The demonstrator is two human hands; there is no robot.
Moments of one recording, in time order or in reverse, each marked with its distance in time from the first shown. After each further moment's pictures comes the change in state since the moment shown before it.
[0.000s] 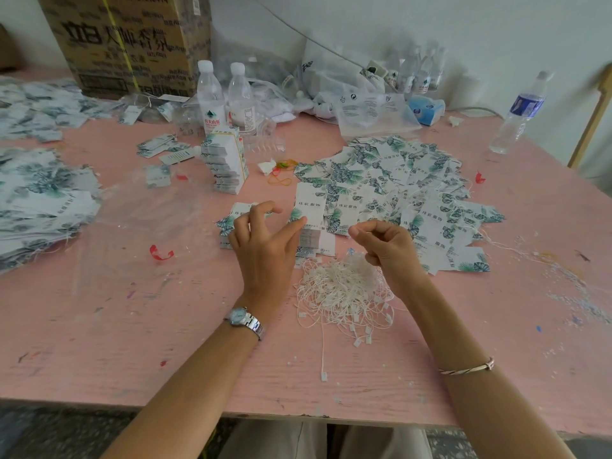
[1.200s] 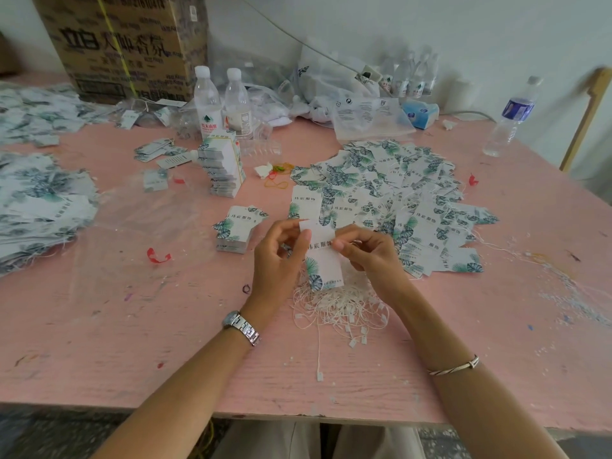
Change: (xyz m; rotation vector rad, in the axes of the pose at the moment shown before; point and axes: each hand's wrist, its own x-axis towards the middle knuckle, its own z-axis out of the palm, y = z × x) left_hand -0.009 0.012 0.002 -0.908 -0.269 -0.414; right_hand -0.002 0.015 0.007 0.055 -0.183 -0.166
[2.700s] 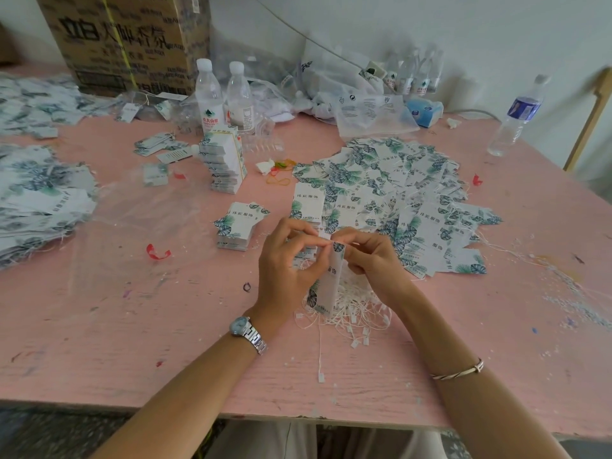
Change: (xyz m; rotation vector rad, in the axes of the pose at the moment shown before) left_hand -0.008 0.008 0.004 0.298 0.028 0.469; right_hand -0.001 0.002 0.001 0.007 -0.048 0.083
